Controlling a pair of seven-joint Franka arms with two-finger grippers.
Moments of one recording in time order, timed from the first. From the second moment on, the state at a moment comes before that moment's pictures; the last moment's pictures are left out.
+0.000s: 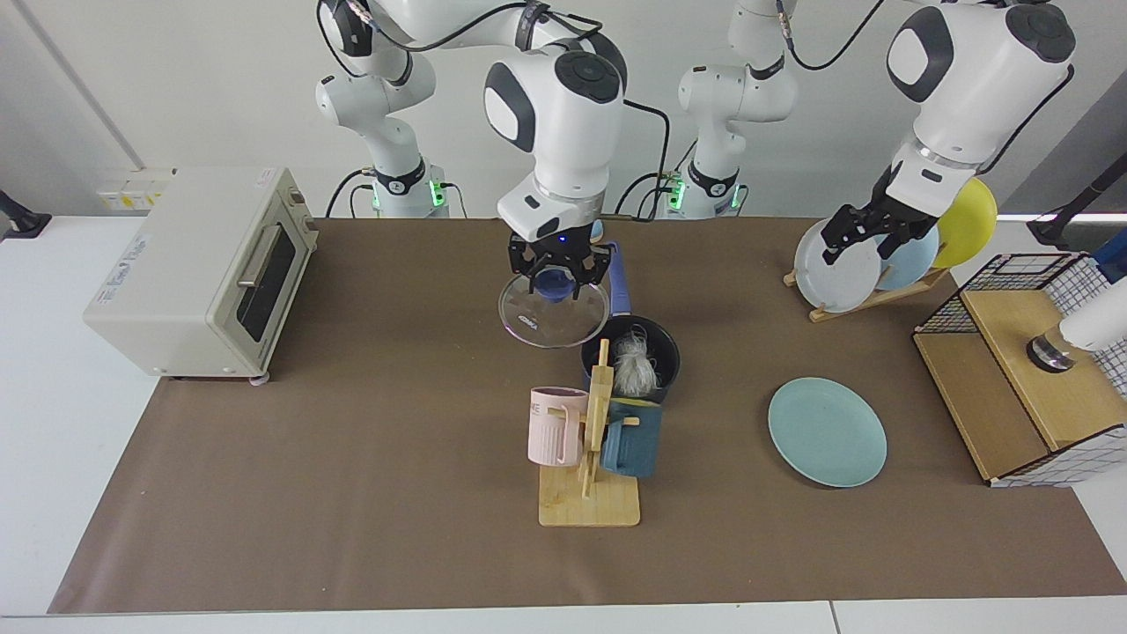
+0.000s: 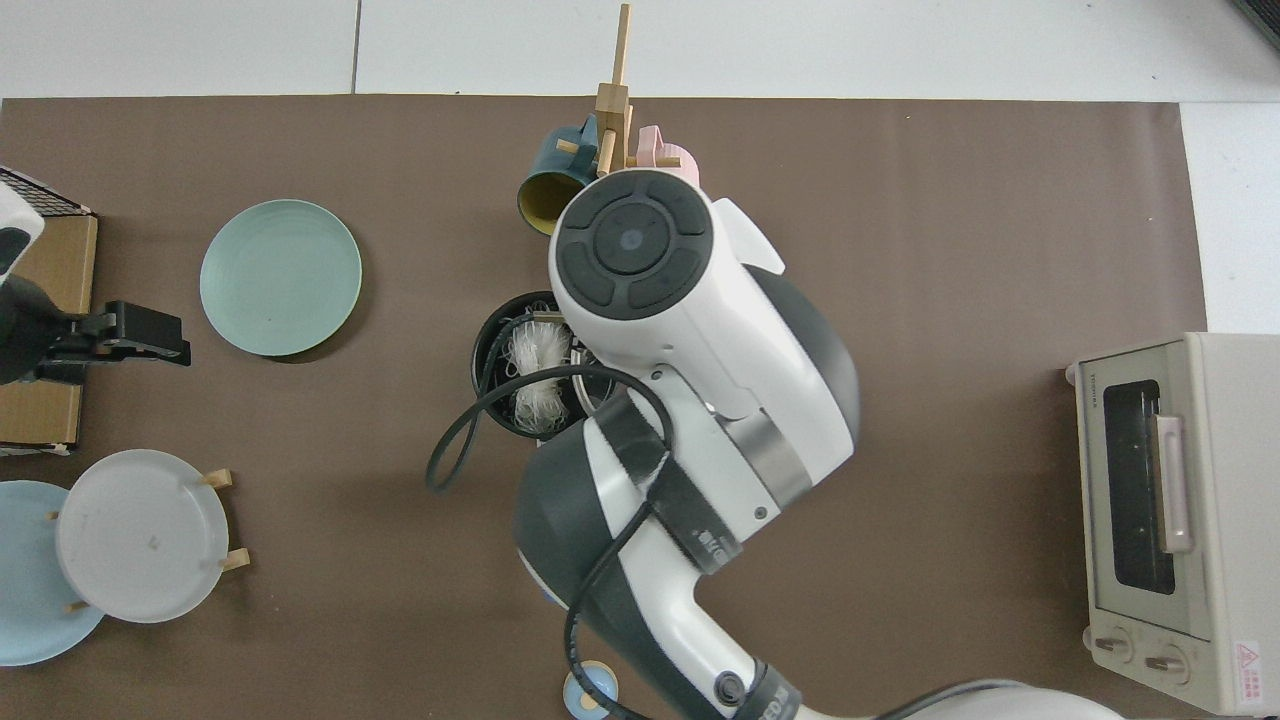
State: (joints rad) left arm -0.19 0.00 0.23 -1.67 -0.05 1.64 -0.06; right arm 0.57 0.47 0.06 -1.20 -0.12 1.62 0.80
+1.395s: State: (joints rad) left arm 0.02 -0.01 0.01 -1.68 -0.02 1.67 -0.06; right arm 0.69 0.79 0.04 -0.94 -0.12 1.68 0.88
